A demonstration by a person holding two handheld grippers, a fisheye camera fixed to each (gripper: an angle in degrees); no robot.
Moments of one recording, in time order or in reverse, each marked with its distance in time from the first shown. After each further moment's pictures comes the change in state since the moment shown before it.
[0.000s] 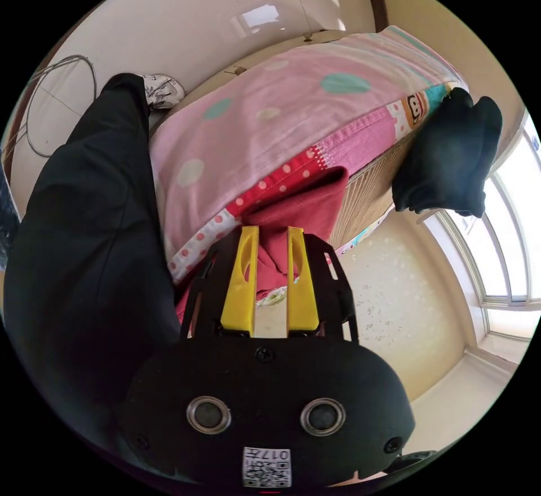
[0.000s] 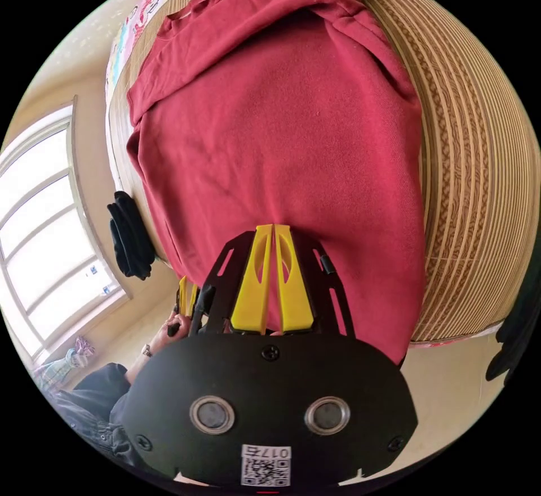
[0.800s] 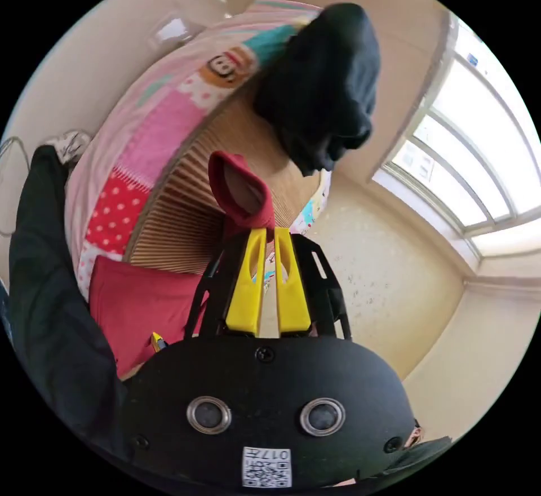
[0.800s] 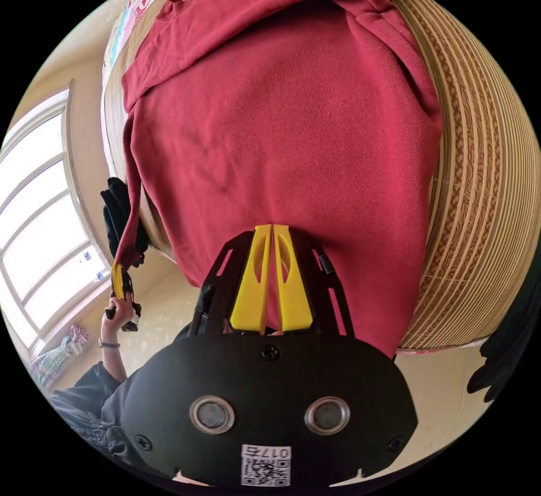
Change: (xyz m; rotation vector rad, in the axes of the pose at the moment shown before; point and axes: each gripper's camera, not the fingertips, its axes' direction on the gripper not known) left arm 0.078 0.057 -0.065 -0.020 0.142 0.496; right arm 0.024 0.025 -0.013 -0.075 0.022 -0.041
